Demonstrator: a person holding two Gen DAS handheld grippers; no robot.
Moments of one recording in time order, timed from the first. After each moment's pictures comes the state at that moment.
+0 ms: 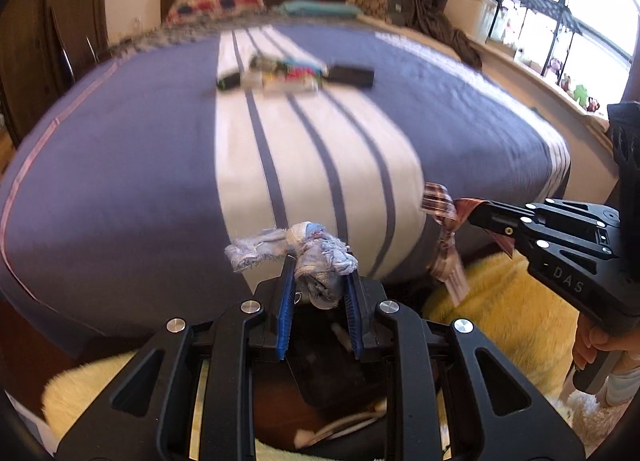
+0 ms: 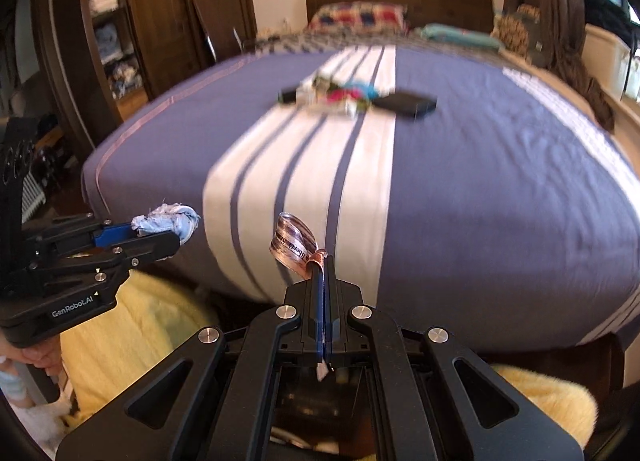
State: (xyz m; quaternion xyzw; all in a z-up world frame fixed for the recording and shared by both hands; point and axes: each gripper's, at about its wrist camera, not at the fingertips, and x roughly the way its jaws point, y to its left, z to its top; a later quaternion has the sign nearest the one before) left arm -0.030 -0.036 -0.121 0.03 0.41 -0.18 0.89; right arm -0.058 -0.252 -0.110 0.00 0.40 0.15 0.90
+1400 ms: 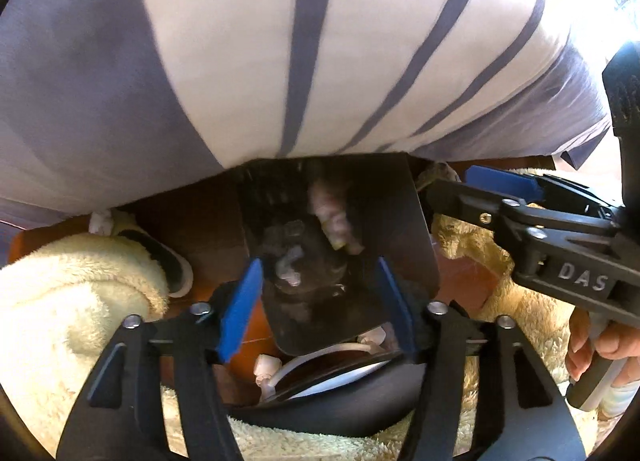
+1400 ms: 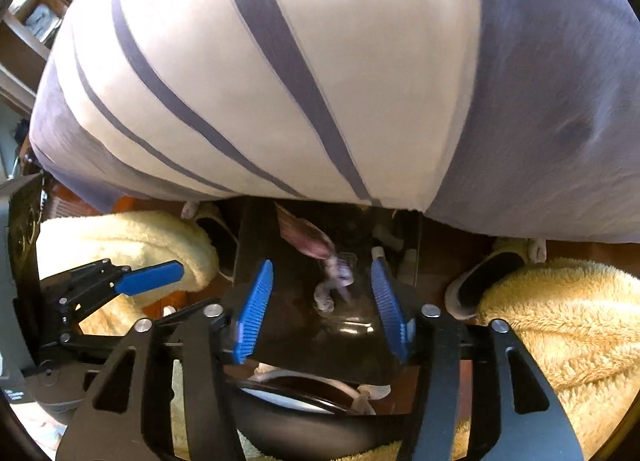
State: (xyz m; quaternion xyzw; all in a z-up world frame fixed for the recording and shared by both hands) left arm 0.013 -0.040 -0.292 -0.01 0.61 -0.18 0.78; right arm -0.012 -0.242 -0.258 0.07 0.58 0.14 0.80
